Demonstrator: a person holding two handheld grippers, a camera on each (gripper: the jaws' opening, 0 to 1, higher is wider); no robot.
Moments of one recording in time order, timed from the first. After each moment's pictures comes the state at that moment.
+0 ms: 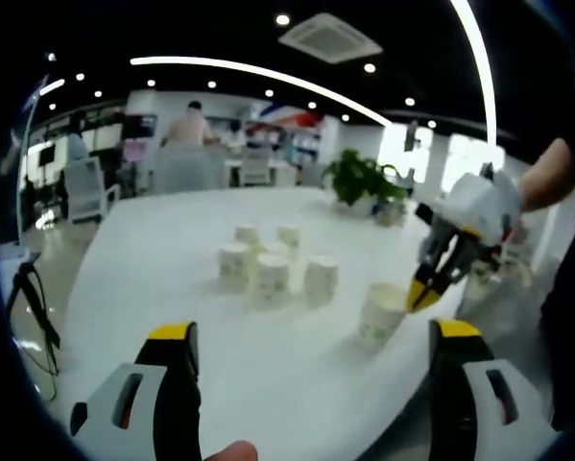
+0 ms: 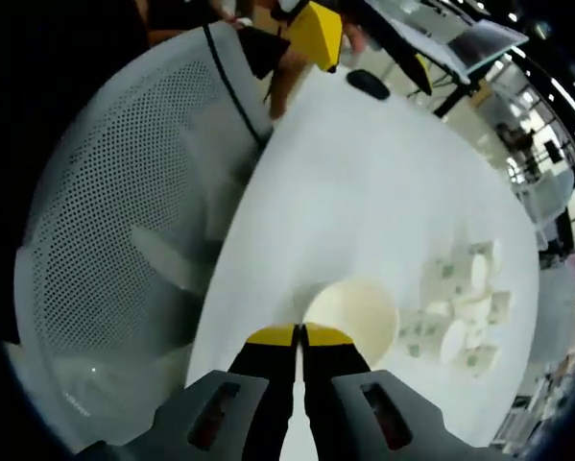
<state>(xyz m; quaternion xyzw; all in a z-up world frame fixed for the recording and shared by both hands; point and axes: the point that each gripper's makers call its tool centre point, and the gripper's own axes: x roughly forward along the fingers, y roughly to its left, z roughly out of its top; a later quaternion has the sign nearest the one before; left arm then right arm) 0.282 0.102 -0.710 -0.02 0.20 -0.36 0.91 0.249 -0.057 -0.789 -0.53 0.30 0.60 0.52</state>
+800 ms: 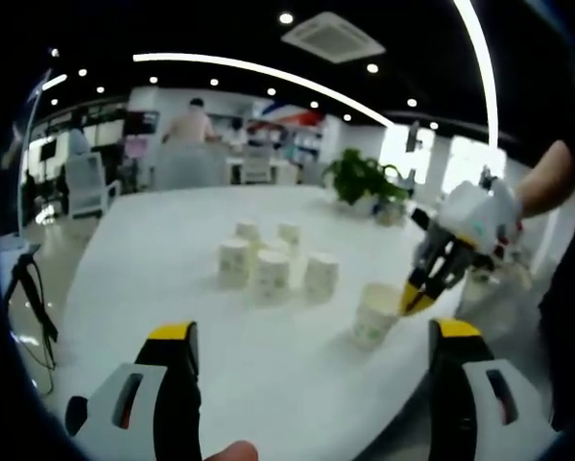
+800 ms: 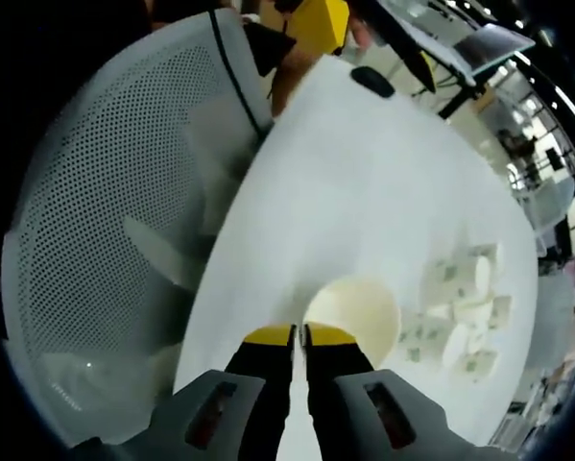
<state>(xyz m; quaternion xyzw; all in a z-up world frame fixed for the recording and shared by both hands) 0.284 0.105 -0.716 -0.03 0.20 -0.36 0.91 0.255 -0.057 -0.800 -0.53 0.29 0.60 0.52</state>
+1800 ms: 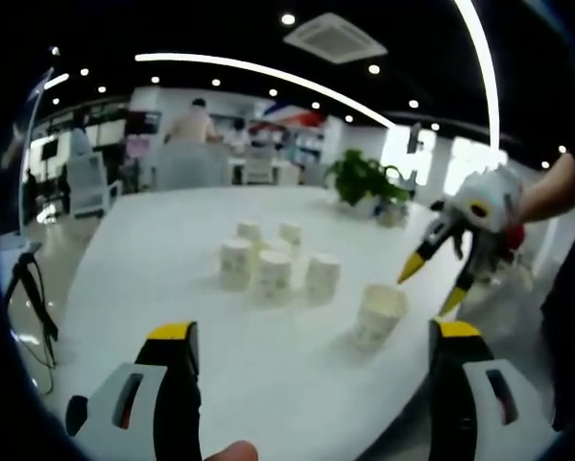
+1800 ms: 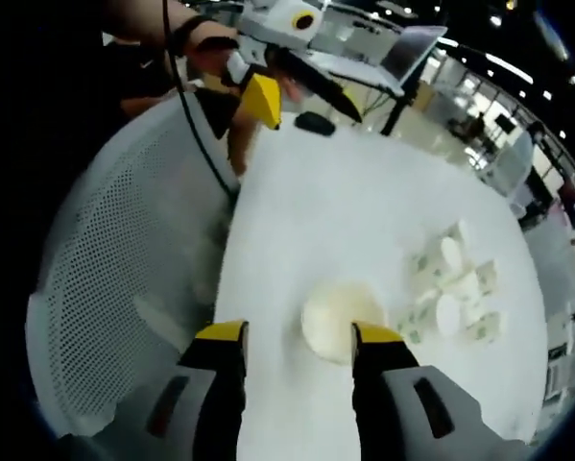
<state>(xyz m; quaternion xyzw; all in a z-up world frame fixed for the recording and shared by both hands) 0.285 0.106 -0.715 -0.02 0.20 -0.36 0.91 0.251 -0.057 -0.760 -0.37 0.28 0.58 0.66</state>
